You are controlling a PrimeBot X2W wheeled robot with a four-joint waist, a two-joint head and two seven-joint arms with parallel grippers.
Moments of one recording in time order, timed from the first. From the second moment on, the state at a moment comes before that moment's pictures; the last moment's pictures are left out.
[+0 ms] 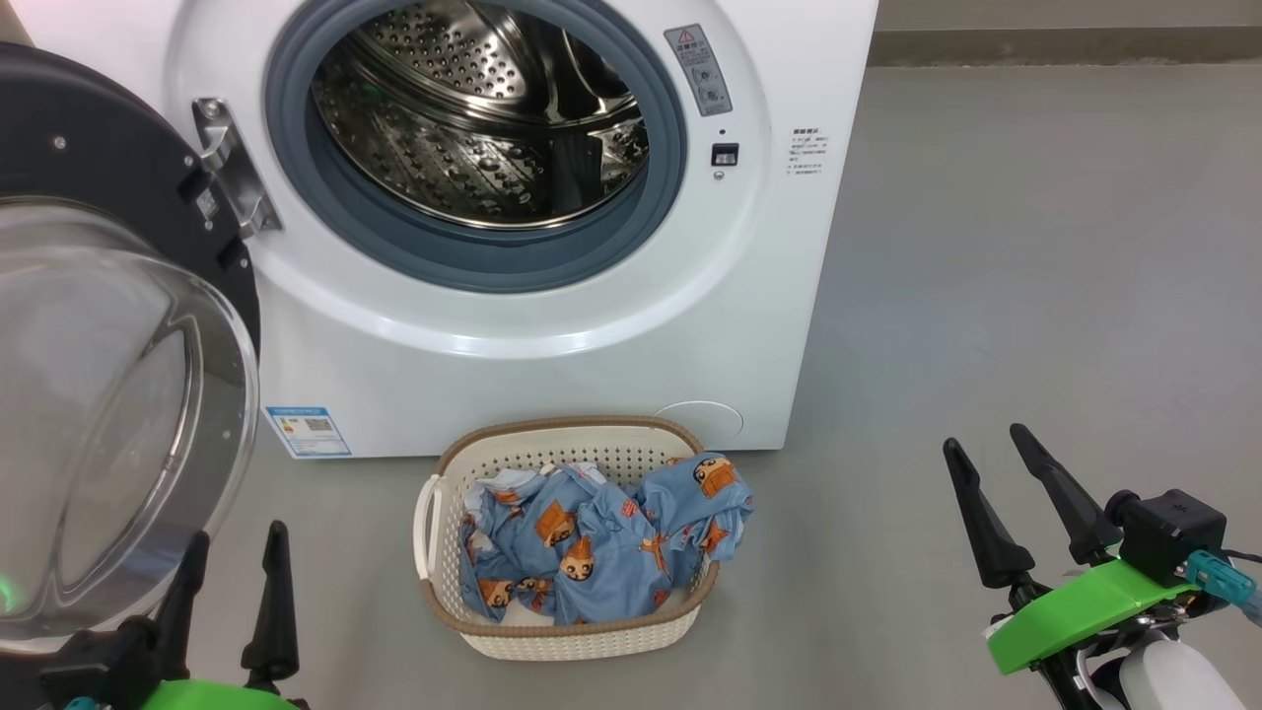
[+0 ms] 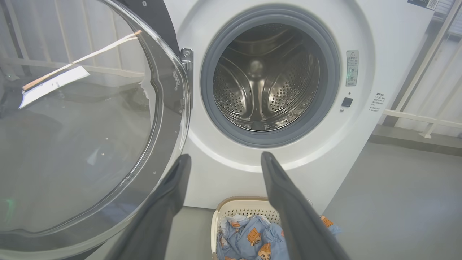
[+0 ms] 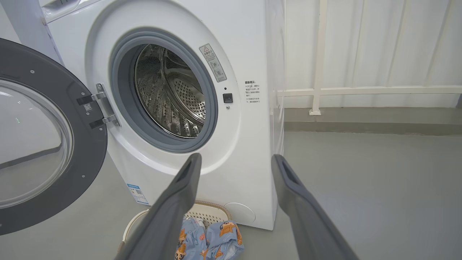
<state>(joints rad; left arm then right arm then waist) -0.01 0.20 -0.09 0.15 -0.45 -0.04 -0.26 -0.16 -0.26 0.14 0.25 0.41 0.13 -0.25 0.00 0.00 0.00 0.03</state>
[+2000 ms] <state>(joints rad) -0.02 0.19 -0.06 0.17 -0.43 -0.07 -0.26 -0.16 -0.25 0.13 0.25 0.42 0.13 -0.25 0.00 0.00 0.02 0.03</state>
